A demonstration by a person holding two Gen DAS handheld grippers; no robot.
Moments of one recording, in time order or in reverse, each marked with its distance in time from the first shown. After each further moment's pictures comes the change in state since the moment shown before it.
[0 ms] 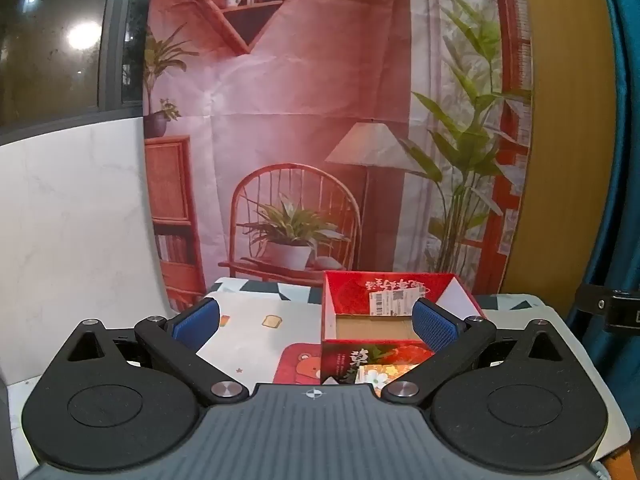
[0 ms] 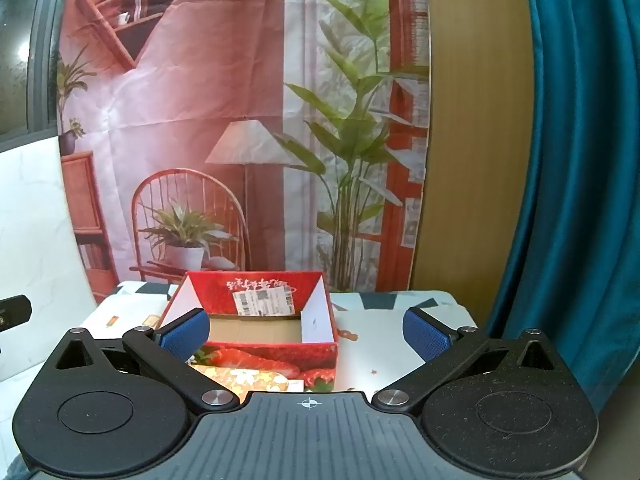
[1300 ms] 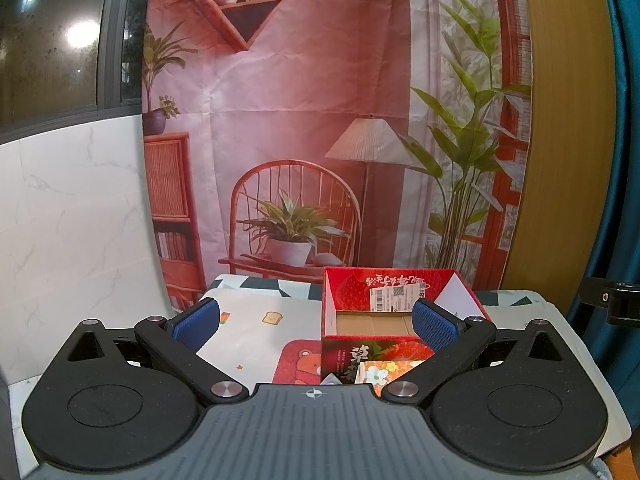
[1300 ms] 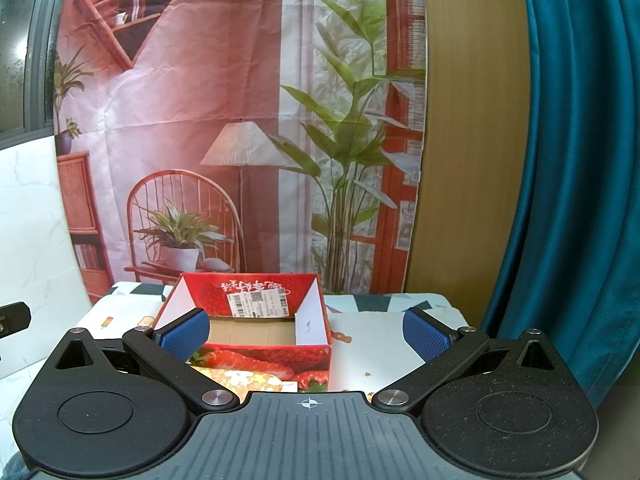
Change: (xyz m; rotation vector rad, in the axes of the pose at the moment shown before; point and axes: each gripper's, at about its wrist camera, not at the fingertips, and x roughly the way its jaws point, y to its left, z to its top) left arm 0.001 0.001 -0.001 0.003 0.004 0.002; right arm -0.001 0.003 0.000 -0.012 -0.006 -0.009
